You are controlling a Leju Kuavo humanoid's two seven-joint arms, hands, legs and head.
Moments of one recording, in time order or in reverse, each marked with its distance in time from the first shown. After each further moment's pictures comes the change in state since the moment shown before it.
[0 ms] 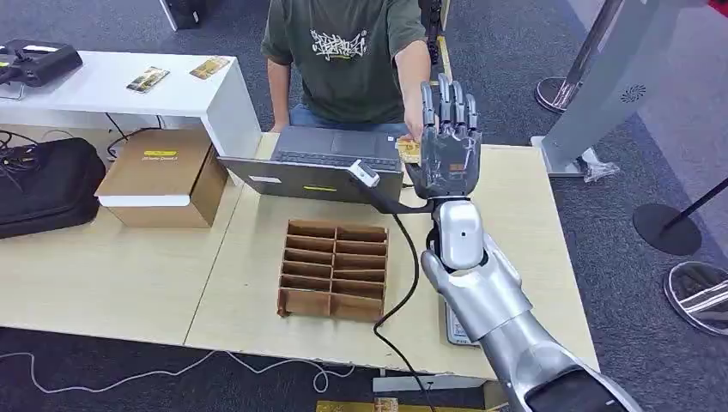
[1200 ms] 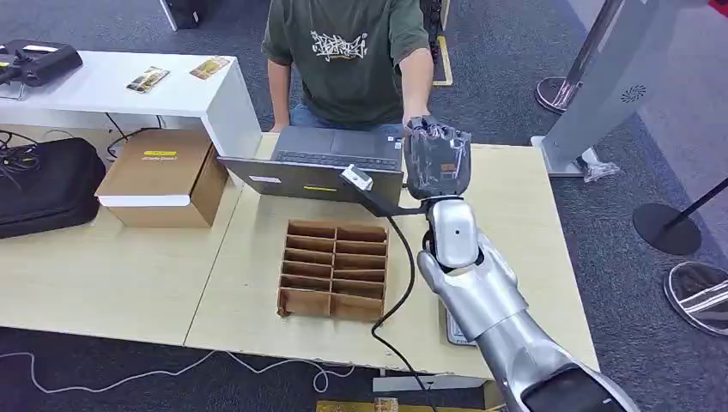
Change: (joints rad) left arm 0.000 0.007 0.000 0.000 -0.002 -0.004 0.002; right arm -0.007 0.014 0.002 0.021 0.000 0.059 -0.023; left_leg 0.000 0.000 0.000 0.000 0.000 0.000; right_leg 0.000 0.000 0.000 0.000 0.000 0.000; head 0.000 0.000
